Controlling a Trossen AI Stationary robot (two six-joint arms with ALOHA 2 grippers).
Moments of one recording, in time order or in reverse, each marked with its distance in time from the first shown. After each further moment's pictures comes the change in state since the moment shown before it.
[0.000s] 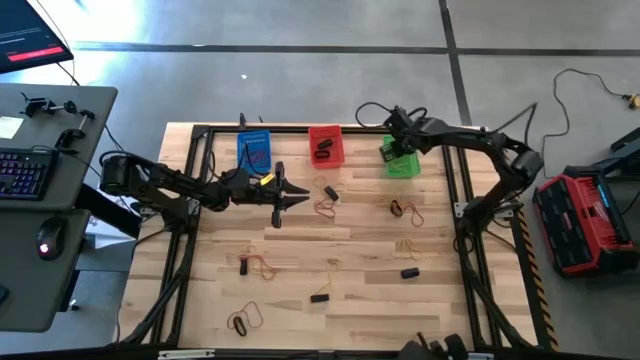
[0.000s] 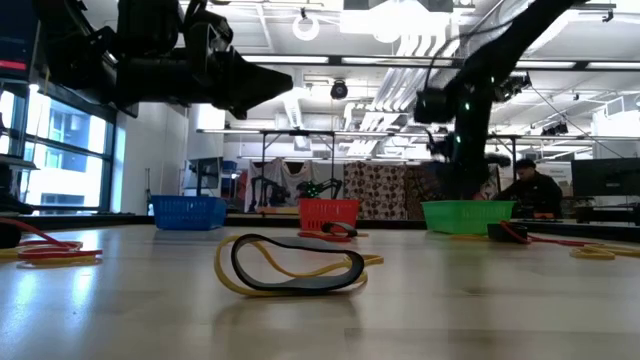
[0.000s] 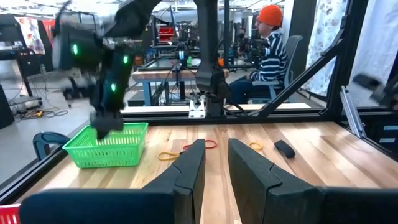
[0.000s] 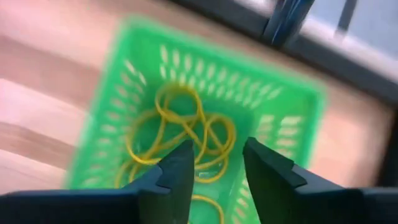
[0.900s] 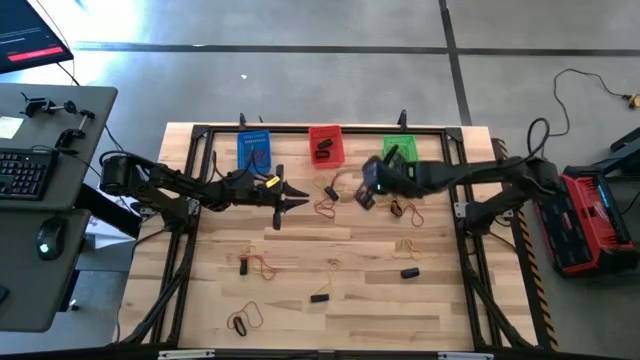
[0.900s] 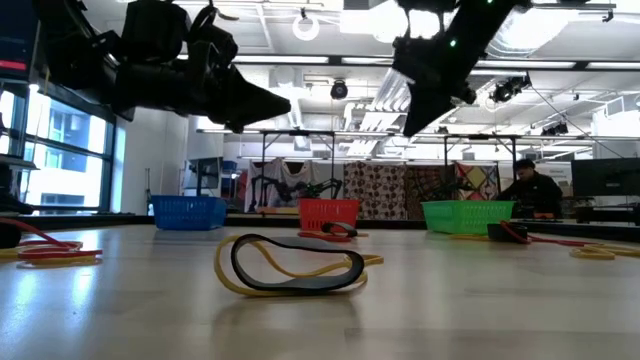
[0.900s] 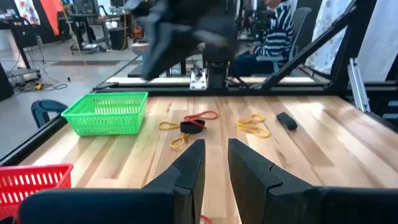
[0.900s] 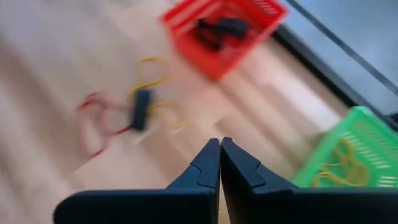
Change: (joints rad) left arm 0.001 0.000 0.000 -0.117 -0.011 0.003; right arm 0.691 -0.184 0.081 -0.028 0.170 0.112
